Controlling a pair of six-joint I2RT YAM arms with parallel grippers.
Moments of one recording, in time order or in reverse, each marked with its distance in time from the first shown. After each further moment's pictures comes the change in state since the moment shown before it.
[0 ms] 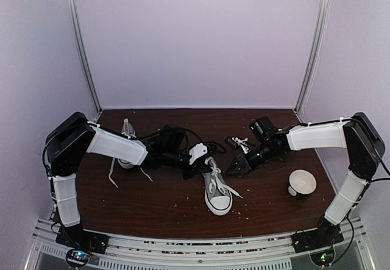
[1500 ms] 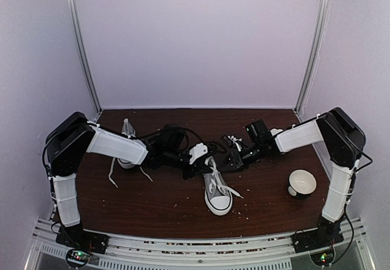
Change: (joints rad) left arm 0.000 0.000 0.010 -0.022 0.003 0.000; right arm -0.056 0.216 0.032 0.317 -0.182 0.147
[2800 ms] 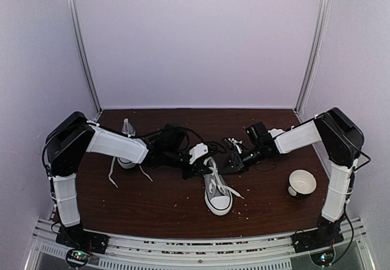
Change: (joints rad) left arm 0.000 0.000 0.016 -0.052 -0.015 -0.009; right arm -0.005 0.019 -0.018 0.012 -0.026 -0.006
